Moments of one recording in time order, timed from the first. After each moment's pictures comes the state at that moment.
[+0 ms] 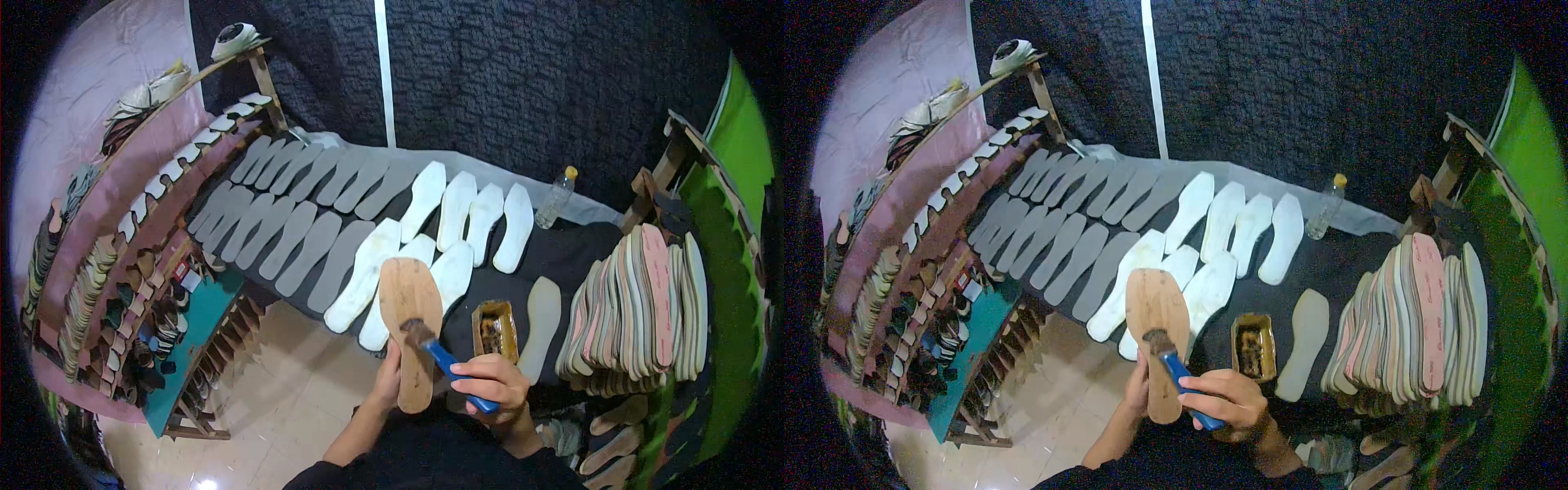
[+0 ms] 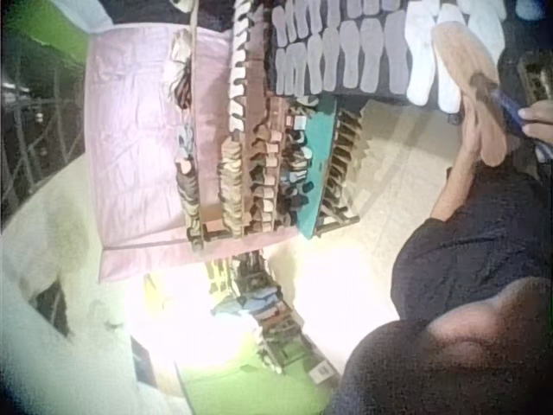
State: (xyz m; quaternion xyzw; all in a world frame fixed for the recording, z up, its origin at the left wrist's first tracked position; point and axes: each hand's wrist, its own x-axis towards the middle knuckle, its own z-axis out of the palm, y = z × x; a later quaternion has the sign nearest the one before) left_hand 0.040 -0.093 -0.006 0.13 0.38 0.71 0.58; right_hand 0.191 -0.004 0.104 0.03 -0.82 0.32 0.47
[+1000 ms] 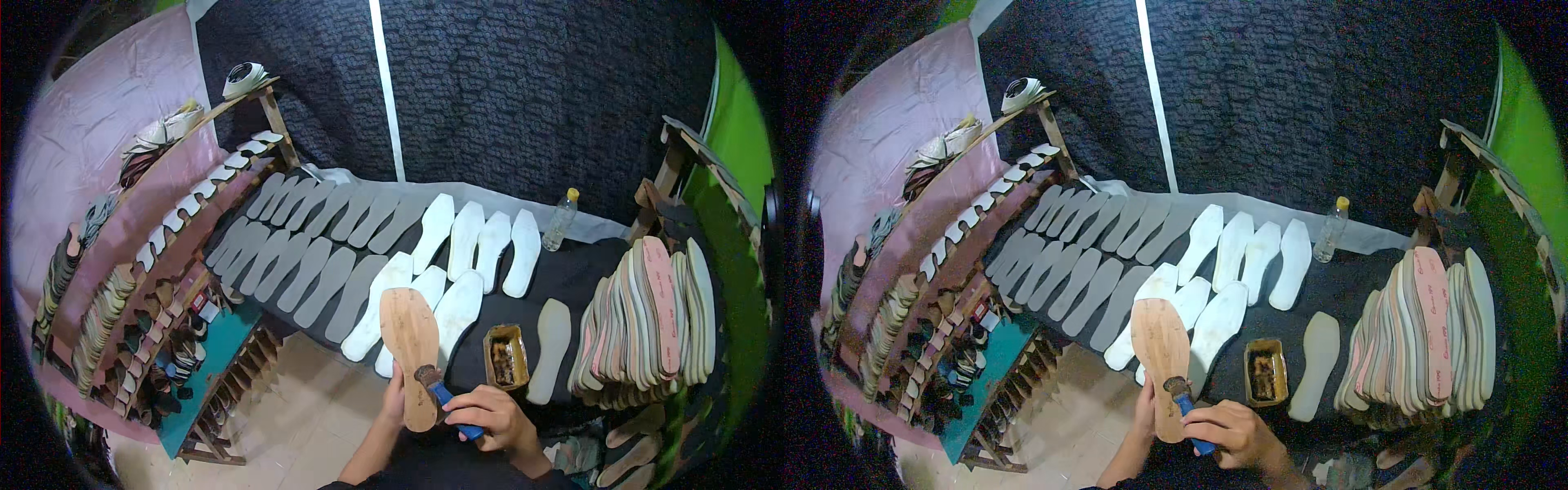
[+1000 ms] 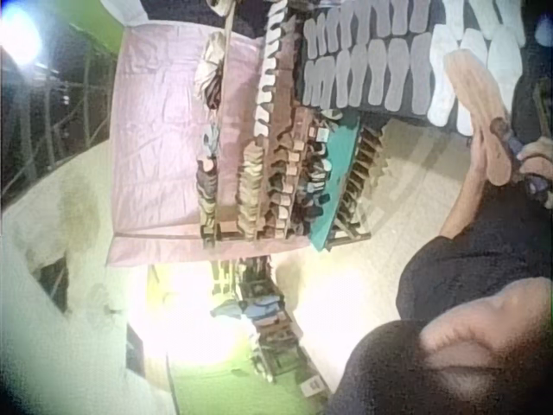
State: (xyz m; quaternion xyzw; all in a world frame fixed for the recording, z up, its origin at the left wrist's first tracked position) left_hand 0.027 -0.093 -0.017 0.12 0.32 0.74 0.58; right_hand 0.197 -0.010 0.102 0.04 -0.86 0.37 0.34
